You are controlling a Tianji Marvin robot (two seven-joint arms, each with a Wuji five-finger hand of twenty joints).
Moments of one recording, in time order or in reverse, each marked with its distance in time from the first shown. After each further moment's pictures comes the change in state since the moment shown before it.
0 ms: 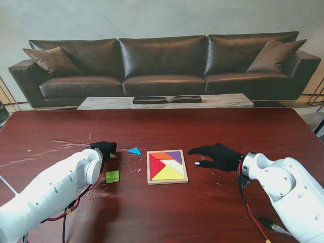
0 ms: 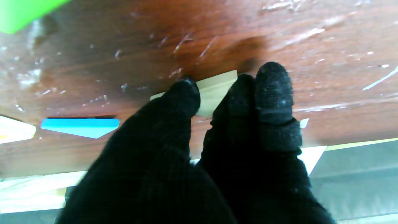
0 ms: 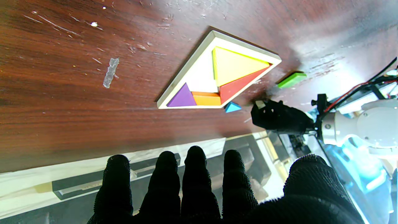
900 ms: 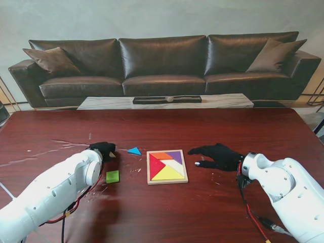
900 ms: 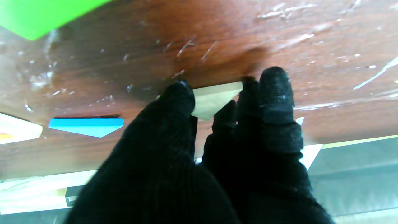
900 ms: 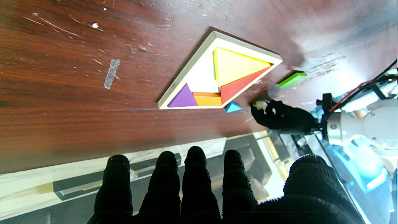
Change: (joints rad) left arm 0.042 0.016 -0.050 -0.069 0.053 0.024 -0.040; right arm 0.000 0.000 -0.002 0.005 0.000 0.000 -0.007; left_hand 0.038 0.074 -0.169 0.001 0.070 0.073 -0.459 -0.178 -0.092 0.004 -0.109 -0.418 -0.084 0.067 -0.240 -0.272 -0.097 0.040 -0.084 -0.212; right_hand 0.000 0.000 0.000 0.000 0.000 0.000 0.001 0.000 -0.001 0.000 0.000 0.000 0.000 0.000 0.000 0.000 0.000 0.000 0.000 0.000
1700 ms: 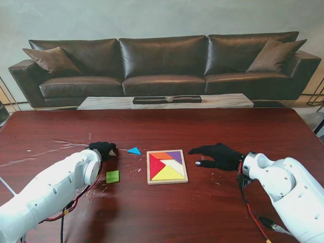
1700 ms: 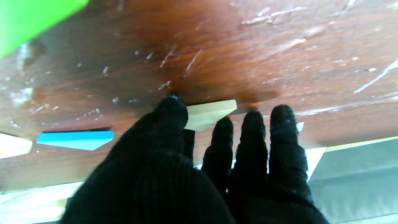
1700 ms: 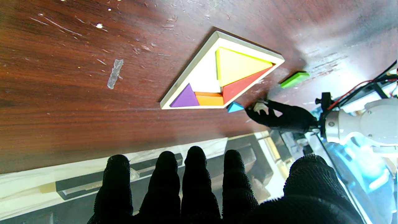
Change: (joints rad) left arm -0.036 -0.009 0.037 0.070 -0.007 -0.044 0.013; right arm 0.003 0.000 0.003 0.005 -0.001 0.000 0.003; left_hand -0.076 0.130 0.034 0.000 -0.121 -0.025 -0.263 -0.003 -0.215 -0.023 -0.049 -0.262 -0.297 0.030 -0.195 -0.198 -0.420 0.111 -0.270 0.037; right_hand 0.000 0.000 0.000 0.000 0.000 0.000 0.000 0.000 0.000 0.000 0.000 0.000 0.000 0.000 0.000 0.000 0.000 0.000 0.000 0.000
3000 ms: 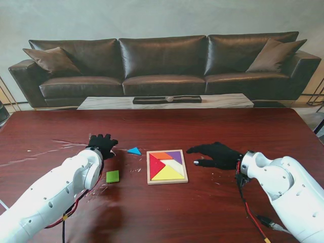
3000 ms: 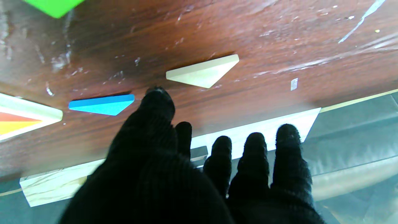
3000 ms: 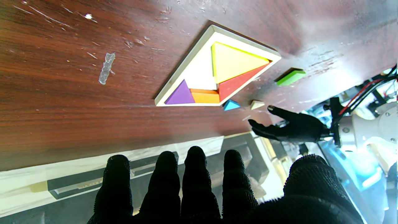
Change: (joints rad) left arm 0.140 0.034 -0.165 -0.242 0.235 0.044 -0.061; right arm 0.019 -0.001 -0.022 0.013 0.008 -0.010 -0.013; left_hand 0.003 0.022 -0.204 -0.009 0.011 -0.001 -0.112 0.000 -0.157 -0.010 -0.126 -0.016 -0.197 0.014 -0.138 -0.043 -0.193 0.052 -0.081 -0.001; right_hand 0.000 0.000 0.000 0.000 0.000 0.000 0.000 0.000 0.000 0.000 0.000 0.000 0.000 0.000 0.000 0.000 0.000 0.000 0.000 0.000
